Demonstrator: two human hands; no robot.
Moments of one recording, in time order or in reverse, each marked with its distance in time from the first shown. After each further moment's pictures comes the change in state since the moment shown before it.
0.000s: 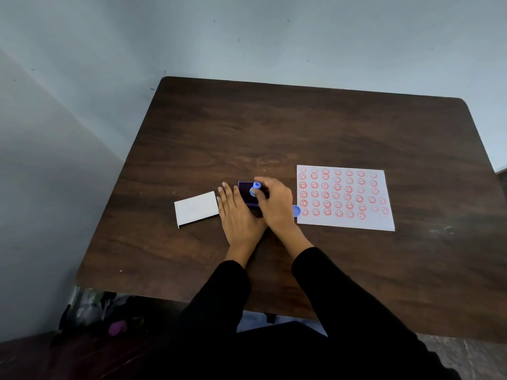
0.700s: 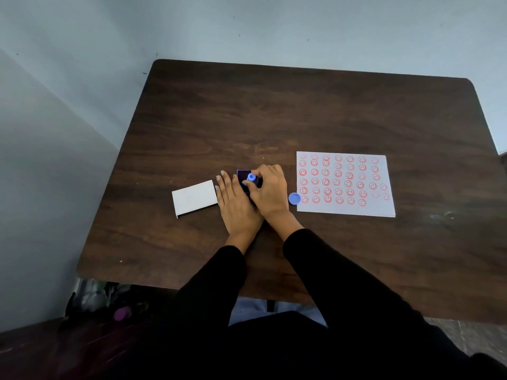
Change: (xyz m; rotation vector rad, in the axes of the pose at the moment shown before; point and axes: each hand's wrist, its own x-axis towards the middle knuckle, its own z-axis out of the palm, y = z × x) left_hand -0.004 -0.004 0.005 0.102 -0.015 0.021; right_hand -0.007 0.001 0.013 -0.034 0.039 -0.030
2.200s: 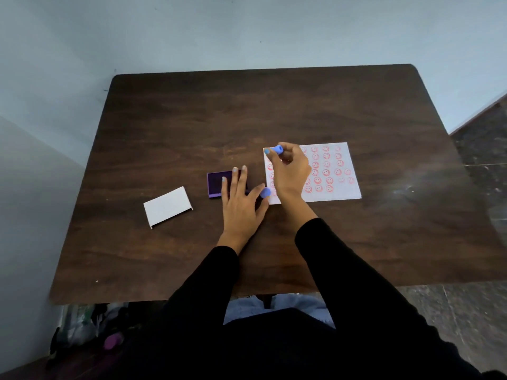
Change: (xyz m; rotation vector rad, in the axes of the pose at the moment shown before) left_hand -0.014 0.033 0.006 0.011 0.042 0.576; right_hand 0.019 0.018 -0.081 0.437 0.462 0.412
